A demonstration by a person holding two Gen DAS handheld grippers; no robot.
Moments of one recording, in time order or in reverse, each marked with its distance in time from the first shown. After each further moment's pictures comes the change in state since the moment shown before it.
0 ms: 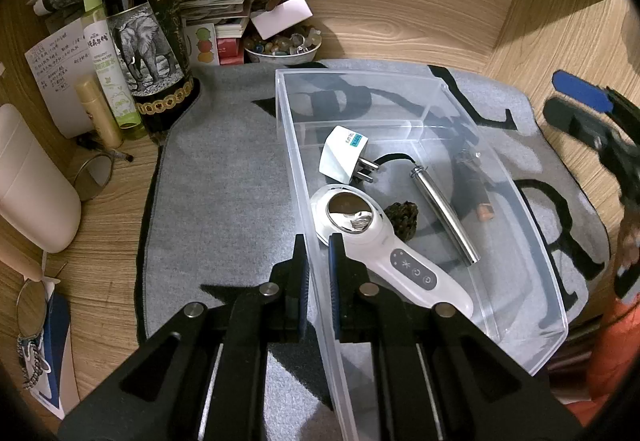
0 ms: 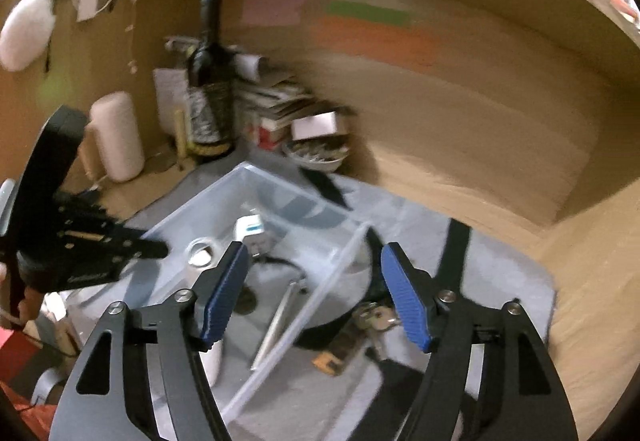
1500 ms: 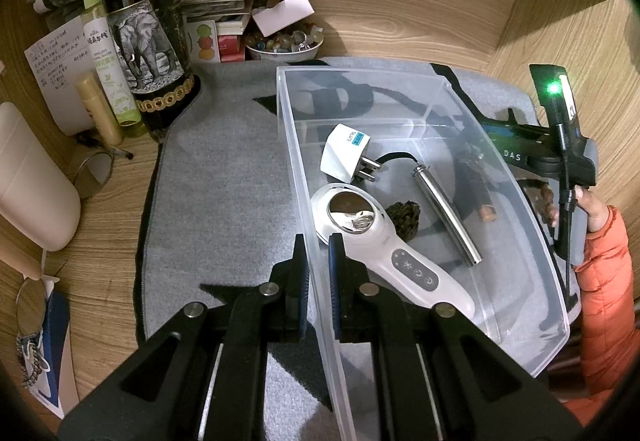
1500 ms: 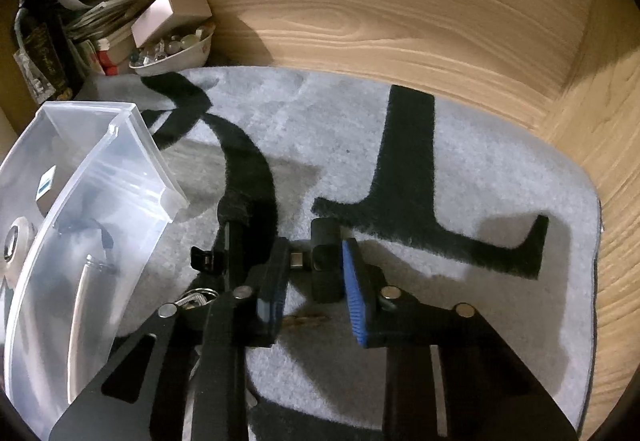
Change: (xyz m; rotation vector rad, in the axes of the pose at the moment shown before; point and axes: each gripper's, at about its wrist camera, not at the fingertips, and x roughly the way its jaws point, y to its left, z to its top) left arm 0.001 0.003 -0.003 0.000 0.004 0.001; right arm 0.129 -0.095 -0.060 0.218 0.308 -0.069
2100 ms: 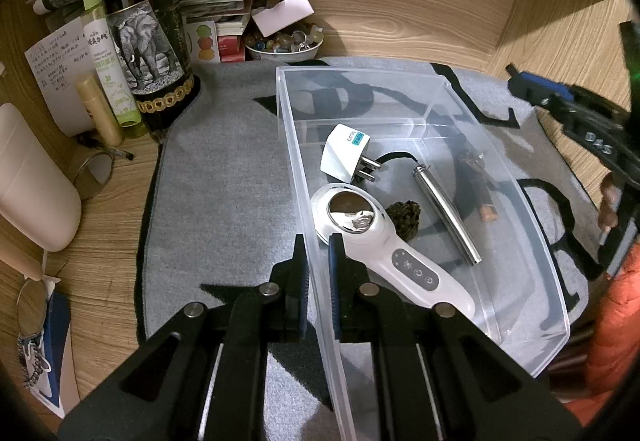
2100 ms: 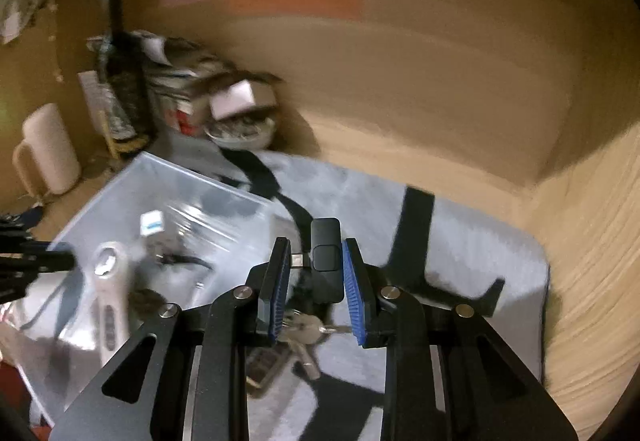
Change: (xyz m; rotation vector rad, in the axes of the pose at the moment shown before) left arm 0.000 0.000 0.000 0.000 0.001 0.001; right arm -0.101 0.047 0.013 -0.142 -0.253 0.031
